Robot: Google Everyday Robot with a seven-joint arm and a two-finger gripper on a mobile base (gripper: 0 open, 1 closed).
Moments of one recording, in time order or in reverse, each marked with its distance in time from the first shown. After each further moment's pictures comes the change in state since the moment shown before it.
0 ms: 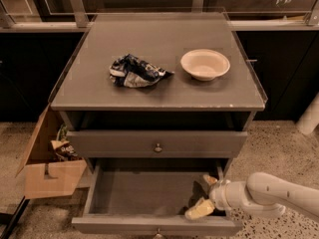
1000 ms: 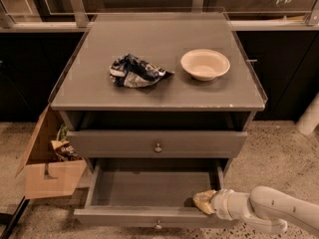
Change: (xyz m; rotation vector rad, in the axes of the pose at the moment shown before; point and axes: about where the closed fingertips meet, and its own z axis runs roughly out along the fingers) arm 0.019 -0.001 0.001 0.089 -0.045 0.115
